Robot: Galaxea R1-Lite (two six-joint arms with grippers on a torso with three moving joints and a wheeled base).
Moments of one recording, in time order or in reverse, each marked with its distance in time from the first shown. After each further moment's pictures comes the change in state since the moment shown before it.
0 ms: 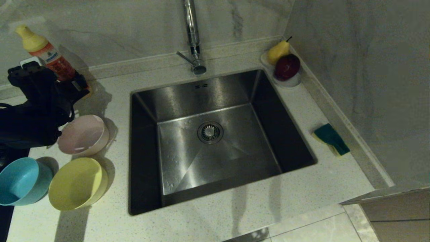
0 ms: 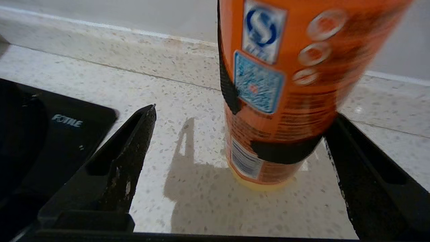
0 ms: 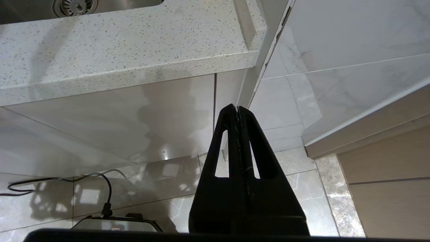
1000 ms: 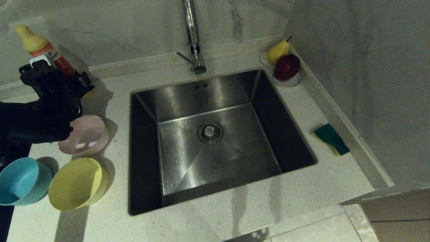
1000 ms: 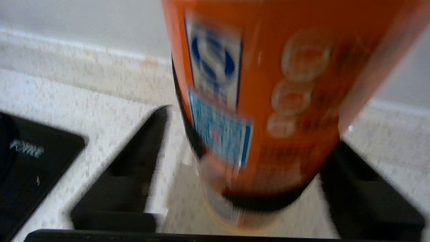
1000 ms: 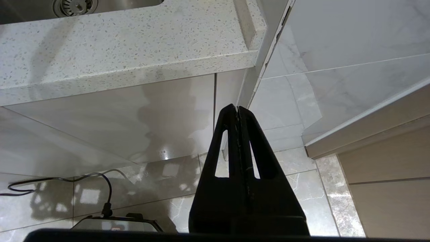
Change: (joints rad) left arm -0.008 0.116 -0.164 -0.036 0.003 0.006; right arm 0.000 0.000 0.000 0.000 0.000 0.000
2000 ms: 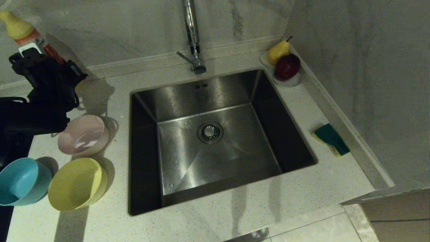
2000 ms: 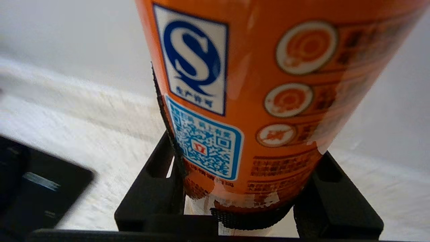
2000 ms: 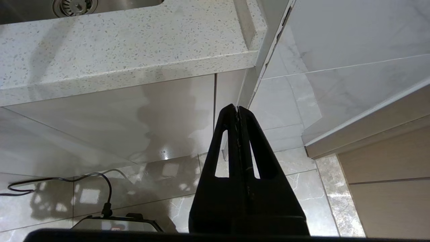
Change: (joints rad) left arm -0.001 -0.032 -0.077 0.018 0.051 0.001; right arm 0.000 0.000 0.000 0.000 0.000 0.000
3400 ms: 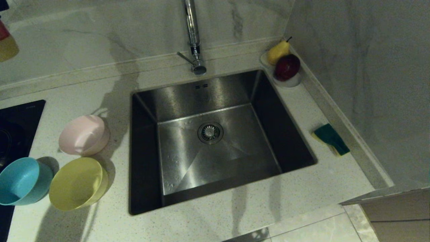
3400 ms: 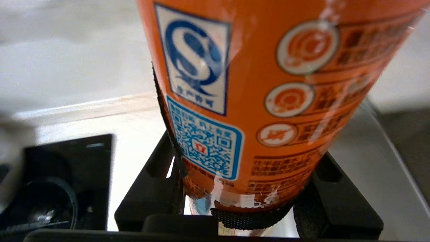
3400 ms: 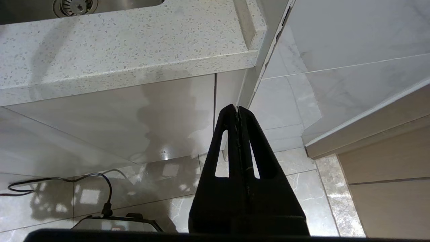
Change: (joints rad) left arm -0.367 -0.998 0.240 0.962 -0.141 0.216; right arm 0.000 0.000 0.000 0.000 0.000 0.000
